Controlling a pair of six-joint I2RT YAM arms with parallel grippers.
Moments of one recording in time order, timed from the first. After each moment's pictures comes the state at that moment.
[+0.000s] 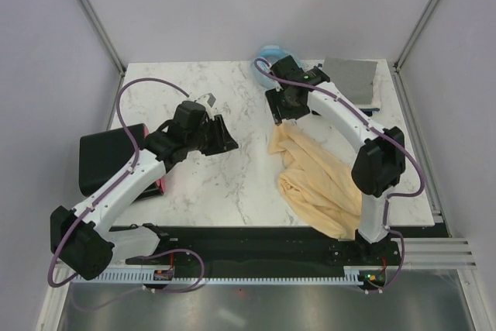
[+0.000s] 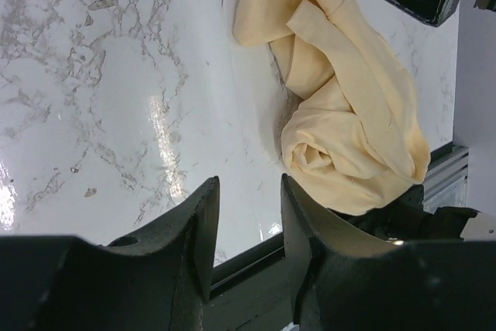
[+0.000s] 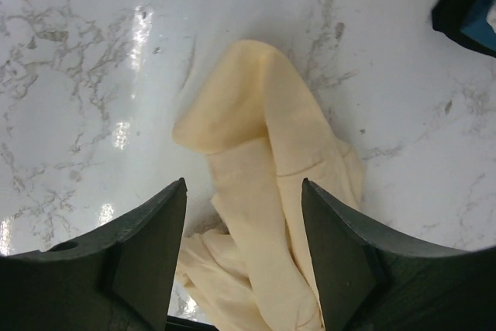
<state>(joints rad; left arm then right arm) -0.55 1.20 1.04 -0.51 0.16 -0.65 0.52 1.93 1.84 -1.01 0.11 0.20</state>
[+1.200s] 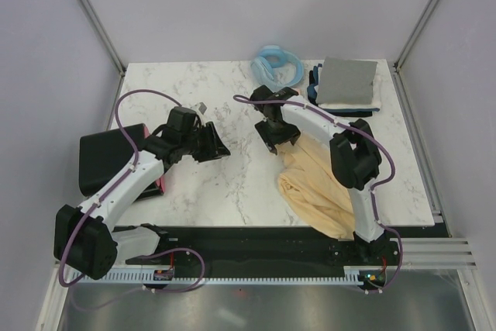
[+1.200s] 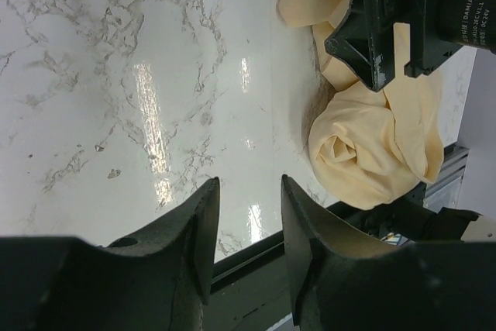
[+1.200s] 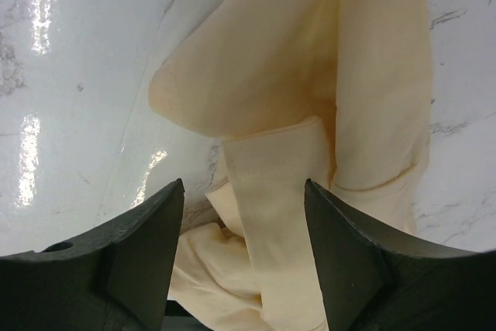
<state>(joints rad) -0.42 1.21 0.91 -0.50 0.27 -0.65 0.65 2.12 1.80 -1.10 0.17 0.16</state>
